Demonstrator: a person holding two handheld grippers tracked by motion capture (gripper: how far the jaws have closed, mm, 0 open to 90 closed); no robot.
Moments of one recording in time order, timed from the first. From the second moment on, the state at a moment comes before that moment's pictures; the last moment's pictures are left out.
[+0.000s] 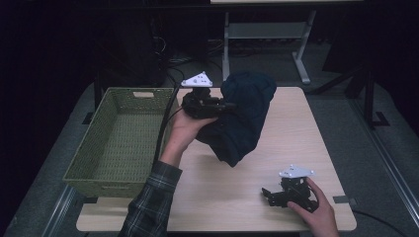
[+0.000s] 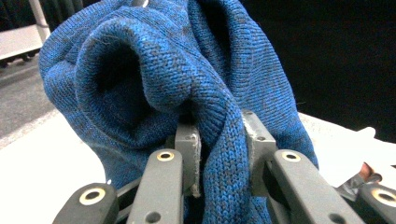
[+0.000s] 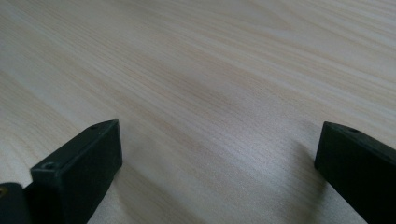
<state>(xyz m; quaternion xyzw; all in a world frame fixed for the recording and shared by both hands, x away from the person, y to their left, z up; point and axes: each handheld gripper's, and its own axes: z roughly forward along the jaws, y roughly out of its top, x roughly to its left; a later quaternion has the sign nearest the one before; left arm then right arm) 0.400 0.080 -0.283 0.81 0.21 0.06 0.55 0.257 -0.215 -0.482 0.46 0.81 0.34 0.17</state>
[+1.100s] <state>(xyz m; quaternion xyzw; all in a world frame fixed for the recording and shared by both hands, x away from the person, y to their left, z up) 0.438 -0.010 -0.401 0.85 0.22 0.02 0.48 0.257 -0.215 -0.483 0.46 0.80 0.34 0.17</state>
